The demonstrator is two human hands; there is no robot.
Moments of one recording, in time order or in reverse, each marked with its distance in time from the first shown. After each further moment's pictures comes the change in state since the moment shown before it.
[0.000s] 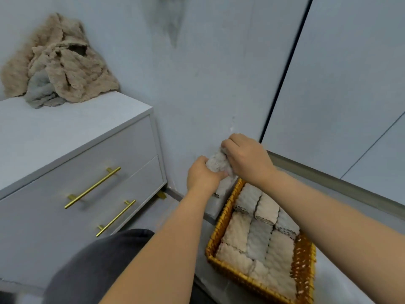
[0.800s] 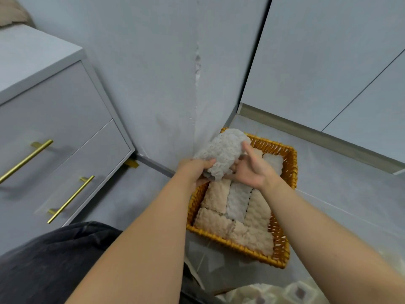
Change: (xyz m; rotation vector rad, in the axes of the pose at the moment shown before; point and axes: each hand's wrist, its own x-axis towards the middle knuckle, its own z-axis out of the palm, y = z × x) left_hand 0.019 -0.059 0.085 -0.525 -0.328 -0.578; right_hand -0.138 0.043 0.083 2.112 -0.193 1.521
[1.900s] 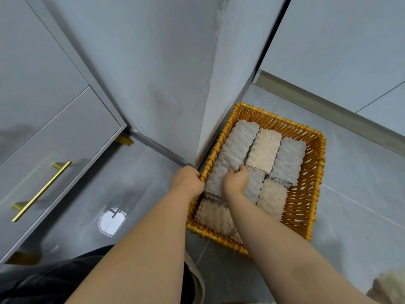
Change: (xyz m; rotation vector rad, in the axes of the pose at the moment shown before) left_hand 0.087 -0.065 -0.037 1.168 0.108 0.013; right_hand 0.115 0.120 -0.049 -0.652 1.016 -0.135
